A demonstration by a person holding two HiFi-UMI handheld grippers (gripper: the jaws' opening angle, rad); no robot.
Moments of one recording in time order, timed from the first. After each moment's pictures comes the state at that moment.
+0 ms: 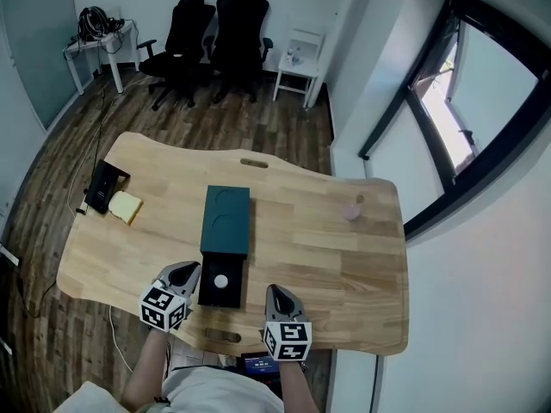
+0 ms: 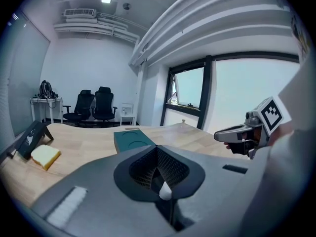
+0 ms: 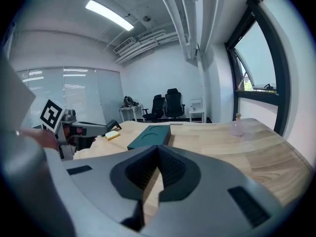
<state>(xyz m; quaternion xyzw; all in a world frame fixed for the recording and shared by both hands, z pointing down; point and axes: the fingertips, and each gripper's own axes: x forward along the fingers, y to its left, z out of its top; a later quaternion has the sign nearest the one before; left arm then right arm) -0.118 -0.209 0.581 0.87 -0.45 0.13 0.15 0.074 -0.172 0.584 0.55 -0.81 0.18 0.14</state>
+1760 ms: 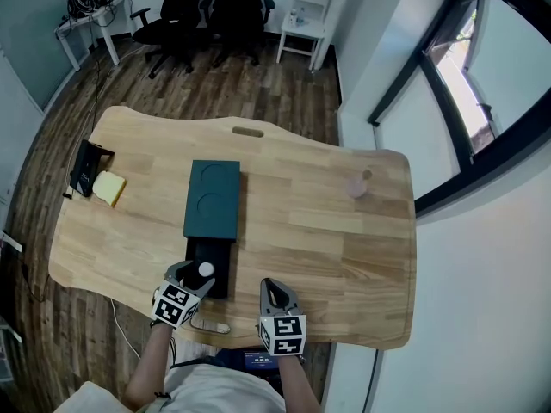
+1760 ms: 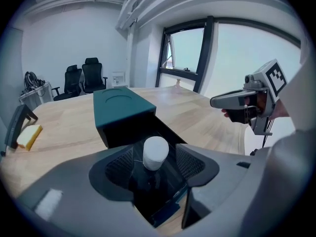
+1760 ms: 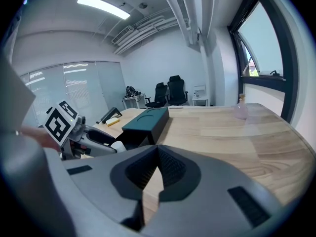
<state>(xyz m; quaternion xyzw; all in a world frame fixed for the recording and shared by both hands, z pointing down) -0.064 -0.189 0.713 0.84 -0.39 0.32 0.21 0.097 -0.180 0.655 0.51 -0.81 0.22 0.18</state>
